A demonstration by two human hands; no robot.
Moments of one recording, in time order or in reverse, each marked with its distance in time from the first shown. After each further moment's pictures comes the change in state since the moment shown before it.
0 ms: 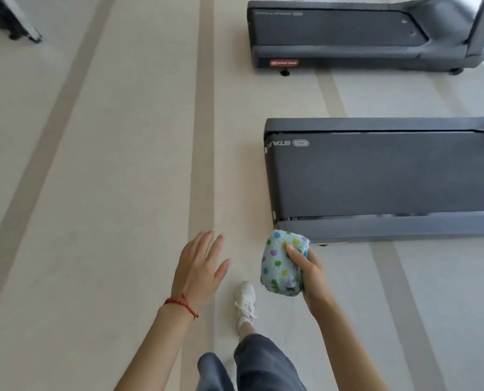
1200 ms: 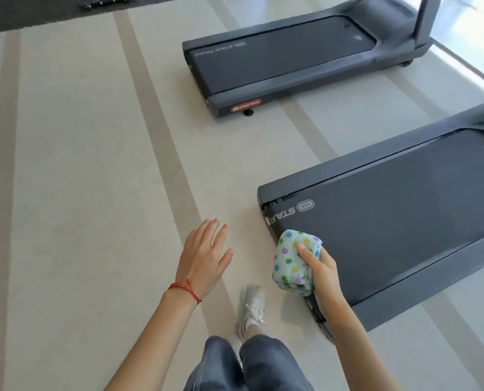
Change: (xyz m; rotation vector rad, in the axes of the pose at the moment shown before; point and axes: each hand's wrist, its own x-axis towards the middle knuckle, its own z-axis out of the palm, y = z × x) left_hand 0.561 -0.195 -0.088 0.063 -0.029 0.420; right_hand 0.411 -0.235 0.180 0.133 0.401 -0.092
